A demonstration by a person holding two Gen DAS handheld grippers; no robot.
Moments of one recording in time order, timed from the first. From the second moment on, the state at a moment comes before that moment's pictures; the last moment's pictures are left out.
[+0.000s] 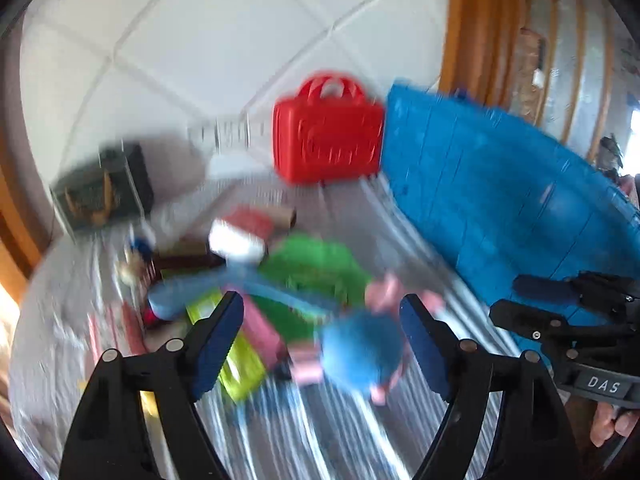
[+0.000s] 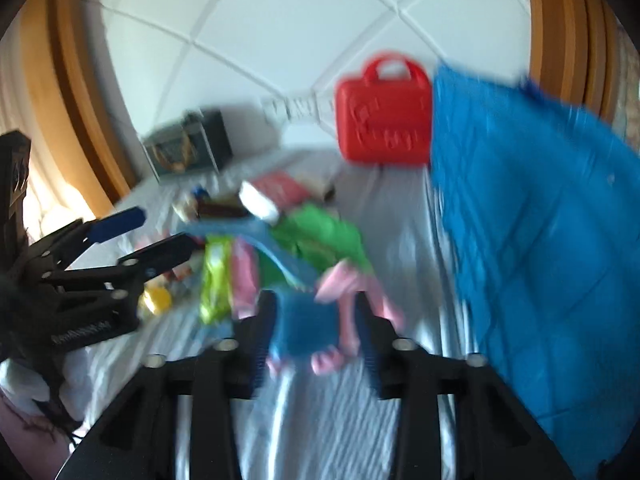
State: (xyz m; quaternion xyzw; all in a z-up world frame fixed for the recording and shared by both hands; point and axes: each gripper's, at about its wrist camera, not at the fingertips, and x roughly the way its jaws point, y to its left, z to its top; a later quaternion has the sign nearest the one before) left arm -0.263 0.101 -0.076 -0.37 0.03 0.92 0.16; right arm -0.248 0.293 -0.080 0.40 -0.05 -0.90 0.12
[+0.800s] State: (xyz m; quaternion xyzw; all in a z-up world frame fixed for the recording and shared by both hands) left arm -0.299 0.173 -0.247 -0.50 0.07 0.85 0.12; right arm -0.341 0.320 -0.246 0.53 -0.10 -0.83 0.15
